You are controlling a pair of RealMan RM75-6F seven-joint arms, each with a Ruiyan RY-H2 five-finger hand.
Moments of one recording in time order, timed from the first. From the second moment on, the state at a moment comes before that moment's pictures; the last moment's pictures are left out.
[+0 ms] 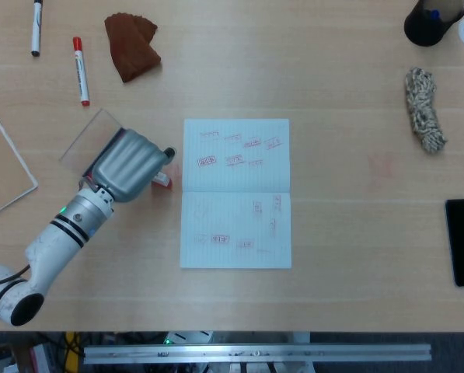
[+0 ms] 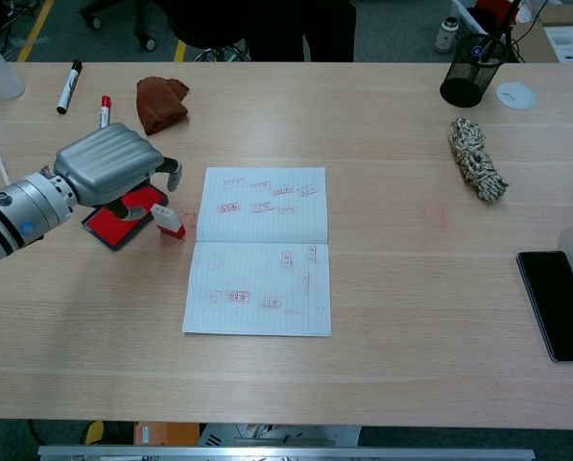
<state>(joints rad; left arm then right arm) -0.65 -1.46 0.00 -1.45 1.44 0.97 0.46 0.04 -1.03 0.09 -1.59 -1.46 1.50 0.06</state>
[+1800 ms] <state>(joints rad) -0.60 -1.64 0.00 -1.34 1.31 1.02 0.64 0.03 -1.04 0.08 -1.57 -1.45 1.49 0.07</state>
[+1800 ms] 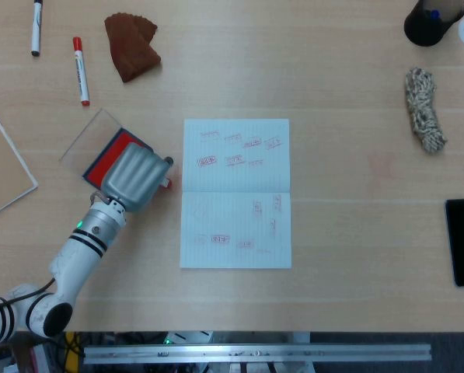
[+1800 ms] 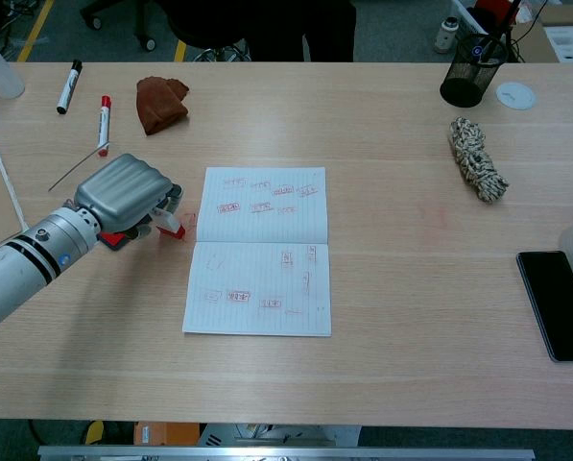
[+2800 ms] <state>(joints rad) -0.60 -1.67 0.00 -1.33 1.31 1.02 0.64 0.03 -1.04 0.08 -1.56 -1.45 1.48 0.09</state>
